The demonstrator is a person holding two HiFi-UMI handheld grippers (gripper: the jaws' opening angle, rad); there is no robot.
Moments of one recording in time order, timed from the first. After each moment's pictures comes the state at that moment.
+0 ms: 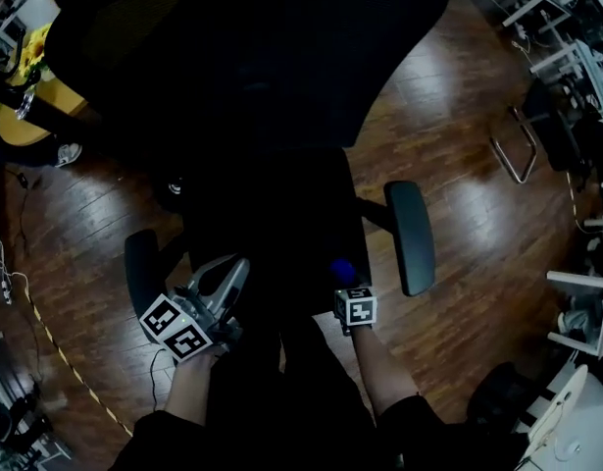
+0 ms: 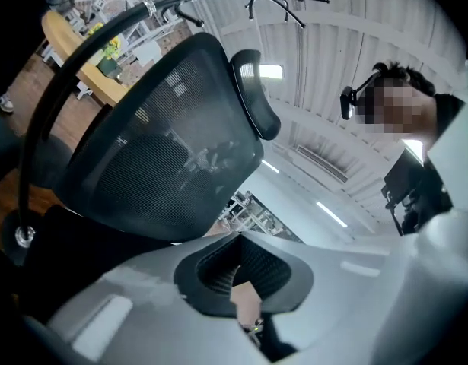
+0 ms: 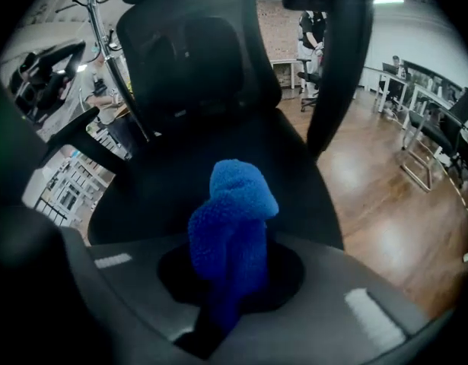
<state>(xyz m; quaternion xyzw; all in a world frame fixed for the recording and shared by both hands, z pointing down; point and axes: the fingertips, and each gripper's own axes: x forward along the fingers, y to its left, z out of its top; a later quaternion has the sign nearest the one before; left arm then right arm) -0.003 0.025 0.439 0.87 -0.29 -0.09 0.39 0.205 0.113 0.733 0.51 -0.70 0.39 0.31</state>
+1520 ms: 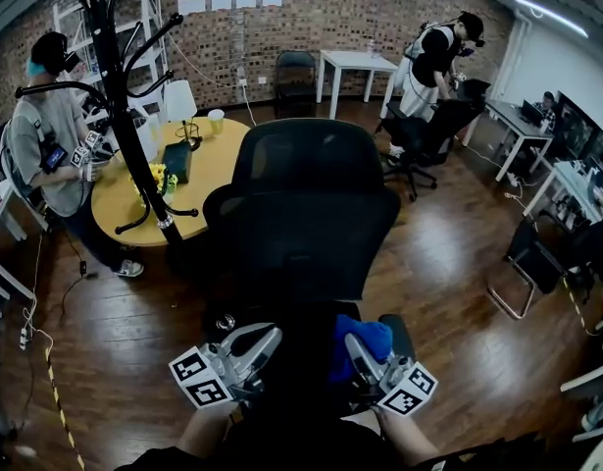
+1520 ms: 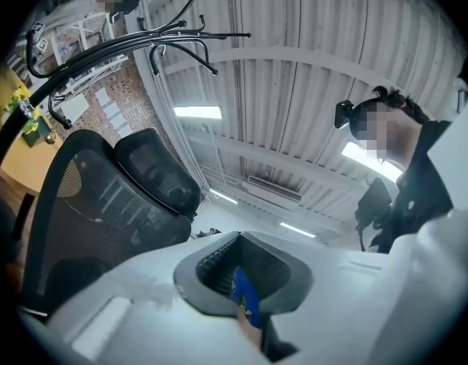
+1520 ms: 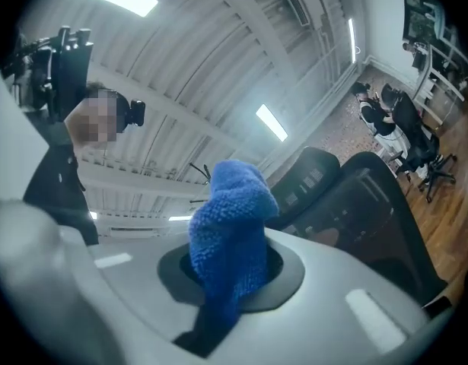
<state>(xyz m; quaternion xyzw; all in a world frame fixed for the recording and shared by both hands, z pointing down) -0.022 0.052 0.158 0.93 -0.22 -0.21 0.22 0.112 0.054 0.171 0.29 -0.90 0.18 -0.27</state>
